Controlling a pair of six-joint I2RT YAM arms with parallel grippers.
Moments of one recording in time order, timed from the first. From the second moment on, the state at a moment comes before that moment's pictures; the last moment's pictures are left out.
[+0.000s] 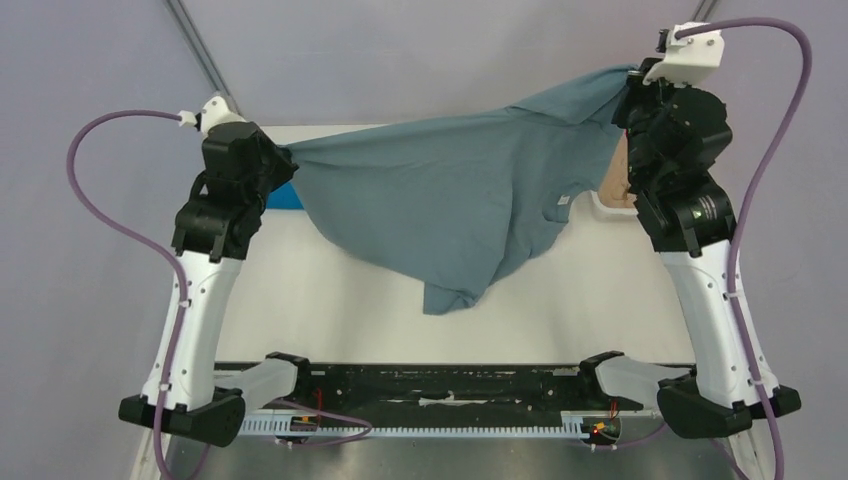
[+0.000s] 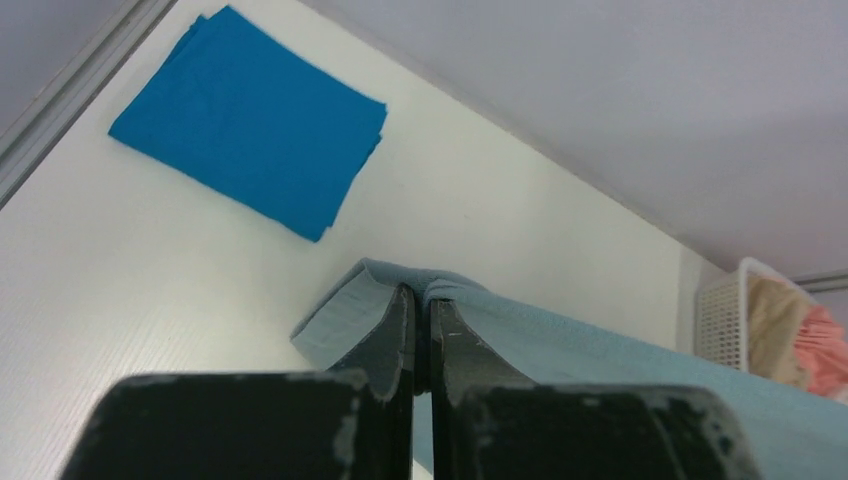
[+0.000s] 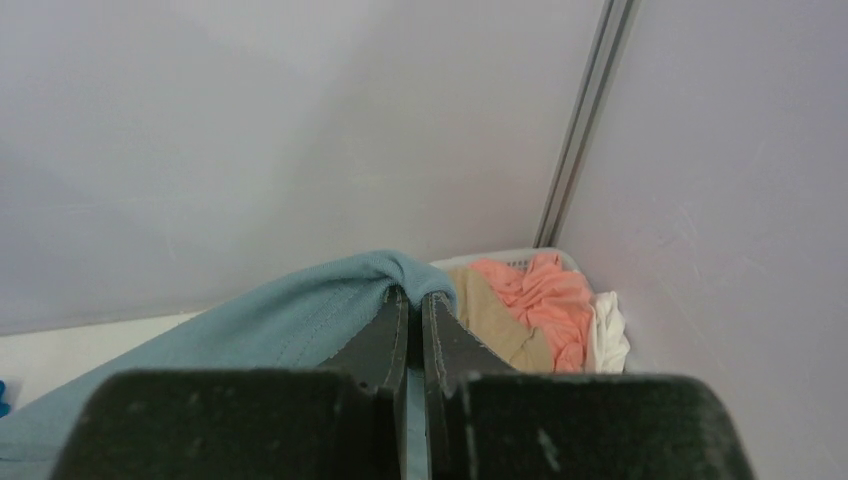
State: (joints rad) left arm -0.20 1.14 1.51 -0.77 -0.35 -0.62; right arm 0.30 1.21 1.71 -0.40 0.52 -0.09
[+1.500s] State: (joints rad) left arm -0.19 1.31 1.12 -0.39 -0.35 -0.53; right arm 0.29 1.02 0.94 0.26 0.47 -0.16
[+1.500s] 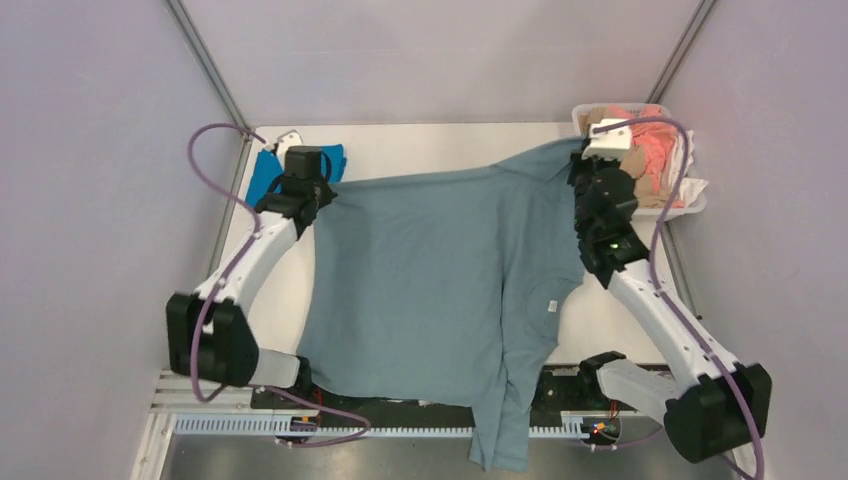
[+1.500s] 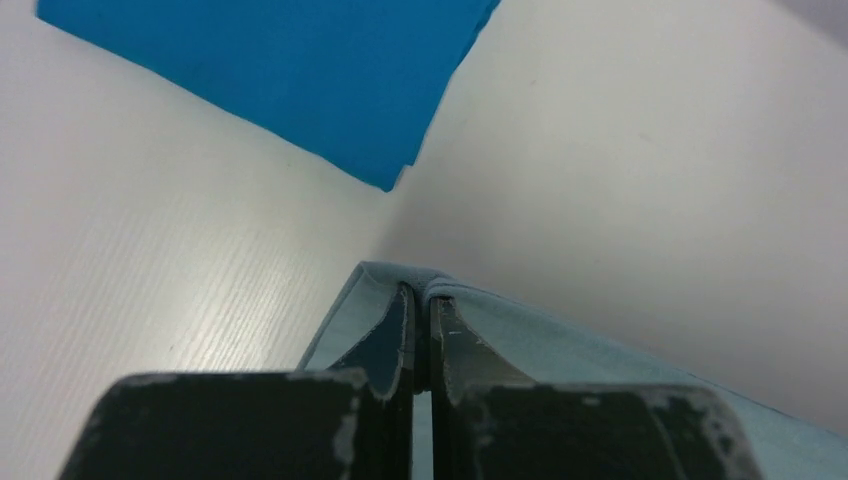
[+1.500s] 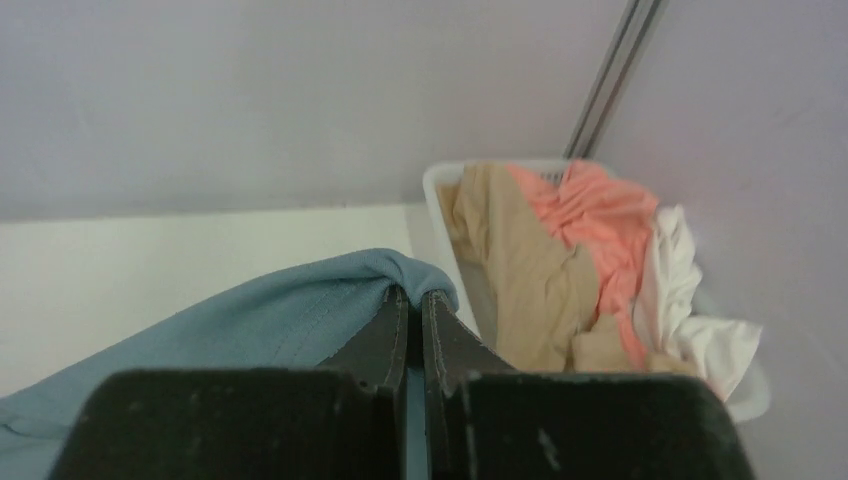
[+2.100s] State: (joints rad) left arm -0.17 1.99 1.45 -0.27 -0.31 -0.55; right arm 0.29 1.55 0.88 0.56 0.51 -0.11
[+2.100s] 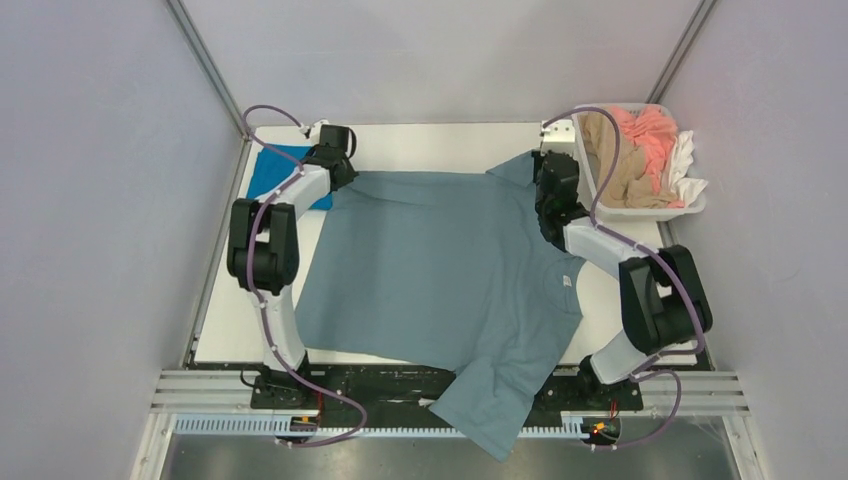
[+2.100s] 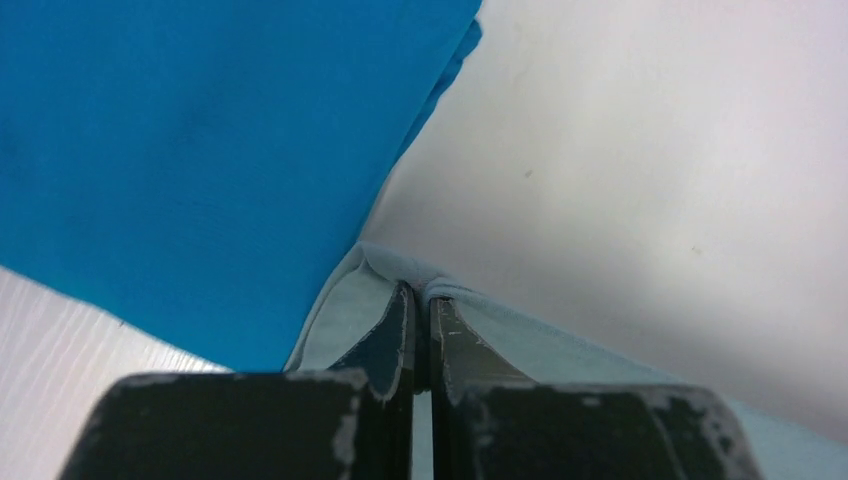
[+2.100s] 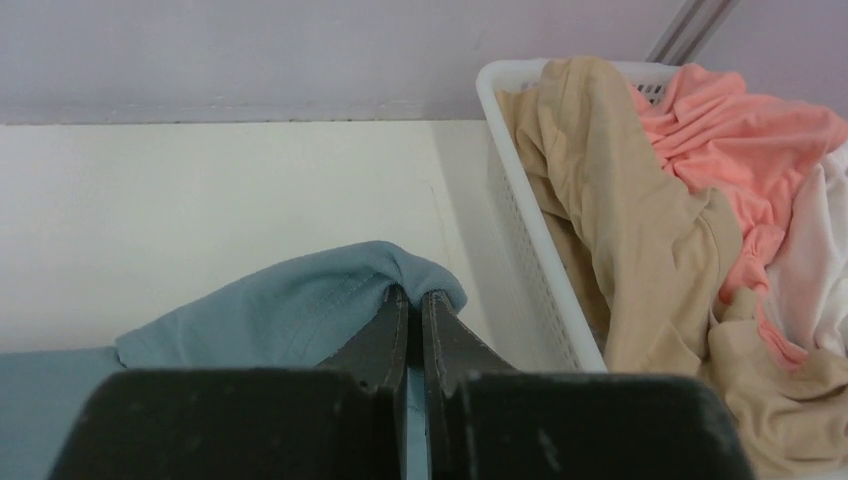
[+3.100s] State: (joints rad) left arm -0.31 1.86 1.49 -0.44 -0.23 -0.57; right arm 0.23 1.83 1.38 -0.10 0.38 0.15
